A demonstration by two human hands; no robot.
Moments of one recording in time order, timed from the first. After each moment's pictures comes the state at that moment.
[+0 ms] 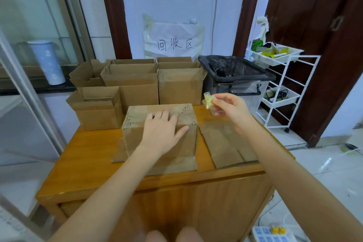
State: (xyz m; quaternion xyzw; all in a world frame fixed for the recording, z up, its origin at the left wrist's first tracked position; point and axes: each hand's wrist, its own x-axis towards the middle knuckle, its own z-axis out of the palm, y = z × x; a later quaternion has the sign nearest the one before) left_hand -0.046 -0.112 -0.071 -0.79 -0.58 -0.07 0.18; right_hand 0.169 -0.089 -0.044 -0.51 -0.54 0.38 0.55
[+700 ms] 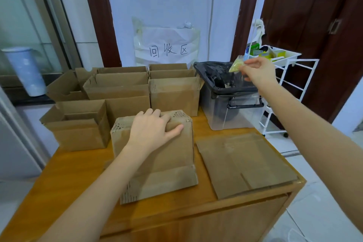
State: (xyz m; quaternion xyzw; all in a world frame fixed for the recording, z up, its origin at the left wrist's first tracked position) left_hand -0.051 -0.026 -0.062 -0.79 -0.53 -0.20 0.26; right_hand 0.250 0.034 0.038 -0.59 -0.50 0.20 0.61
